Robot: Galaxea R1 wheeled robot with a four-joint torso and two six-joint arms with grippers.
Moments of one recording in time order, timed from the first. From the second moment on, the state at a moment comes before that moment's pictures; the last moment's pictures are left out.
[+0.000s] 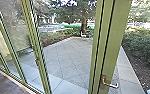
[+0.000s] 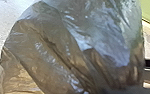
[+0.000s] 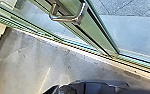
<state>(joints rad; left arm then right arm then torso) 1.47 2.93 -2.58 0.10 0.05 0.00 -0.43 1.59 -0.86 0.00 -0.60 0.63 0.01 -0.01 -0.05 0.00</state>
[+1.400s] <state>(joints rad) 1.47 2.94 -2.61 0.09 0.05 0.00 -0.35 1.90 -1.13 0.01 -0.66 1.10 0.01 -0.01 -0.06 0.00</state>
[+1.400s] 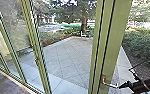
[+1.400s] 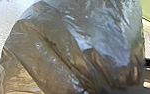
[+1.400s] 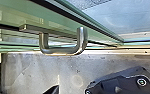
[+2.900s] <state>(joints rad) 1.47 2.93 -2.61 0.08 0.04 0.00 -0.40 2.09 -1.36 -0.04 -0.62 1.53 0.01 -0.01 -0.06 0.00</state>
